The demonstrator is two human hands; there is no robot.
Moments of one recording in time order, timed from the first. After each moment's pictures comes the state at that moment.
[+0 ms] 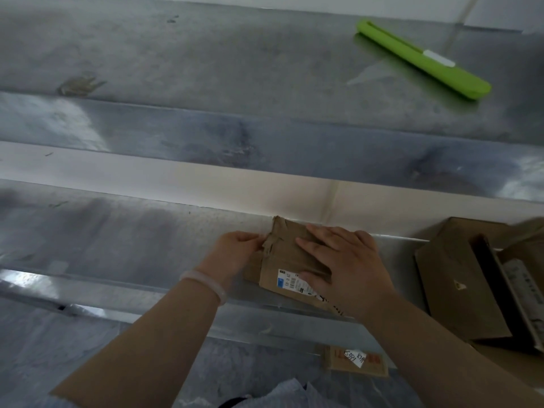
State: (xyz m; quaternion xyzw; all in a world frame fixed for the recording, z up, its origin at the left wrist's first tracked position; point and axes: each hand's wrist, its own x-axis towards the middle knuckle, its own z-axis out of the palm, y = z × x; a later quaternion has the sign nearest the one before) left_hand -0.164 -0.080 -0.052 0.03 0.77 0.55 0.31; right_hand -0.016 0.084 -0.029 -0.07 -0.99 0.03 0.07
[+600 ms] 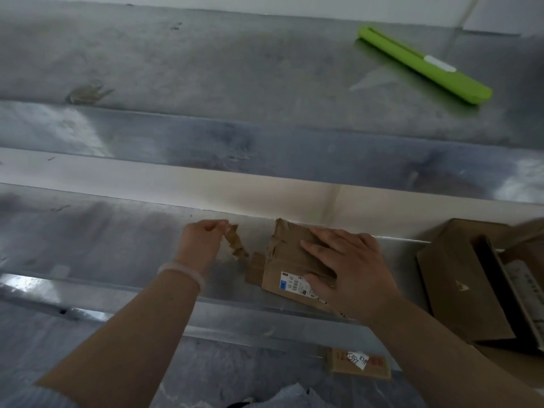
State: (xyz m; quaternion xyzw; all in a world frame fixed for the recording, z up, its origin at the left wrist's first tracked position) left_hand -0.214 -0.114 -0.062 -0.01 0.84 0.52 0.16; right_hand -0.012 0.085 -0.028 -0.07 -0.99 0.07 0.08
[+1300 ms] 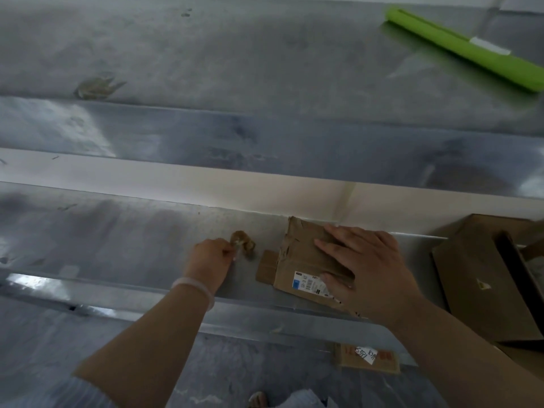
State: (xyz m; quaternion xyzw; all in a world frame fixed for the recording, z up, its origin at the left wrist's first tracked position) left_hand -0.213 -0.133 -0.102 0.20 0.96 0.16 0.13; right_hand -0.012 0.085 -0.032 -0.08 -0.99 0.07 0.09
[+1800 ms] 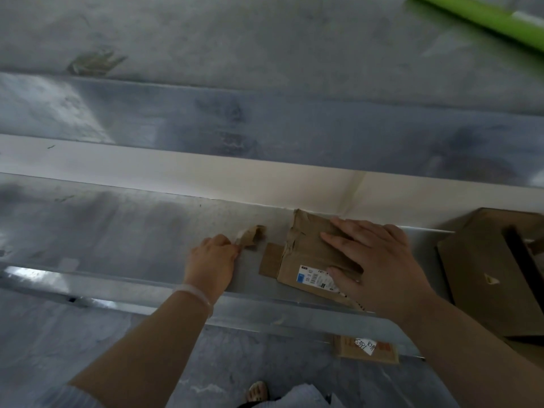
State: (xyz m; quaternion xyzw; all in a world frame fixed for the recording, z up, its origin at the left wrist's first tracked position) left_hand -0.203 -0.152 -0.129 0.32 0.94 0.13 0.01; right_hand -0.013 0.084 -0.032 -0.07 -0.99 0.07 0.11
